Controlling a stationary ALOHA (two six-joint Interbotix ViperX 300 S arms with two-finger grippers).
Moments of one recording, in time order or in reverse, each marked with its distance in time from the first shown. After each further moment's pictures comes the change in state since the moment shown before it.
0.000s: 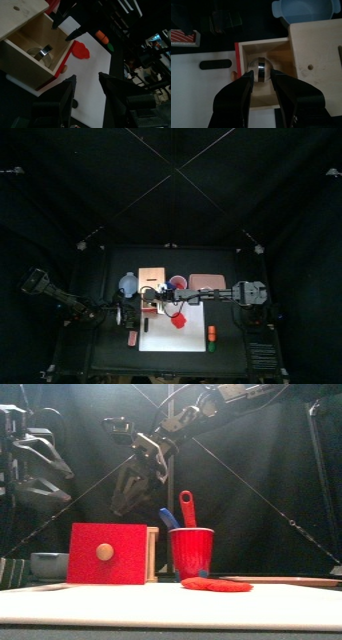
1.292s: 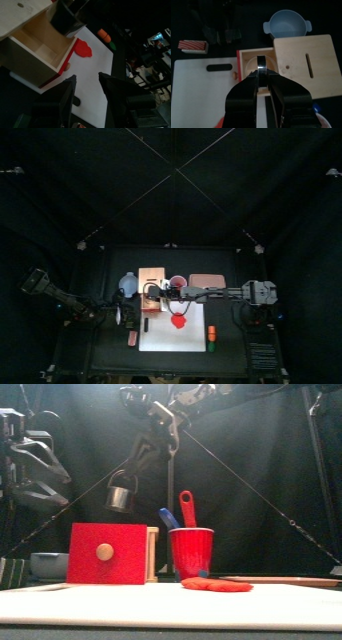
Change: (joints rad) left arm 0.006 0.000 0.012 -0.002 0.000 -0.003; right arm 0.020 -0.350 0.176 -0.008 0.032 0.002
